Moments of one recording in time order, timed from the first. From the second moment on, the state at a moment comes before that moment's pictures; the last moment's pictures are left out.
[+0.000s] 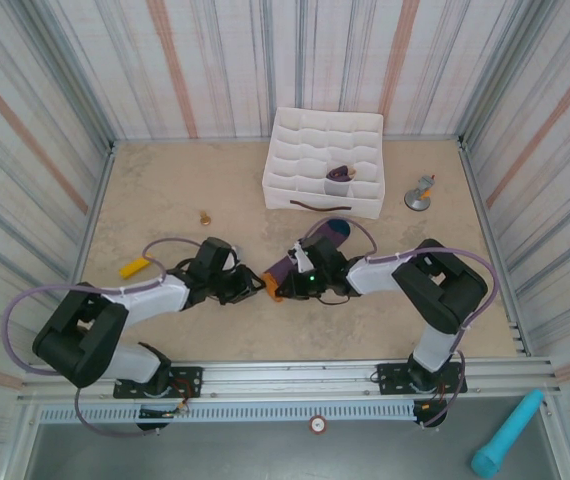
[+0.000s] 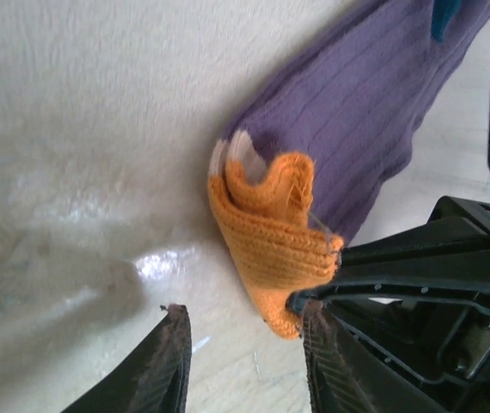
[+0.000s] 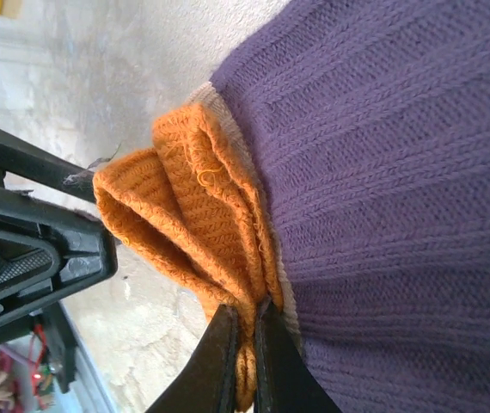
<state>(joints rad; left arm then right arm) -0.58 1.38 0.51 -0.01 0.42 -0.92 0.77 1.76 0.72 0.18 -0.53 0.78</state>
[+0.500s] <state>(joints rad) -0.58 1.48 0.57 0.00 0.38 -0.87 0.73 1.82 0.73 0.25 -0.63 0.89</state>
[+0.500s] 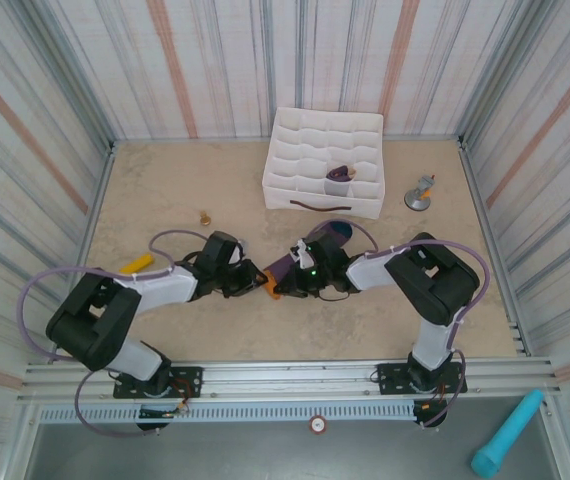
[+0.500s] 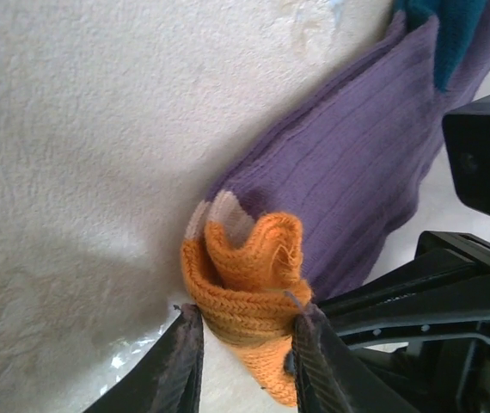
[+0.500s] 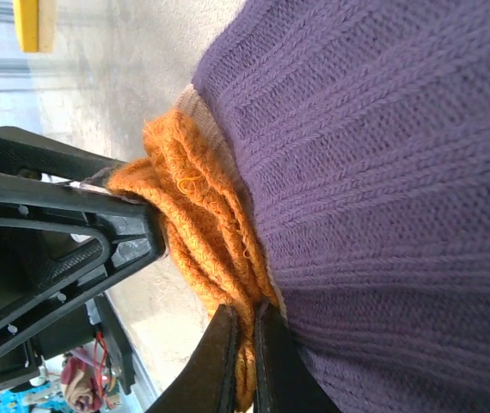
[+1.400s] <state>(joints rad) -0.57 1.45 0.48 0.09 0.35 -0.89 0.72 1.83 0.72 0.29 -0.65 0.91</state>
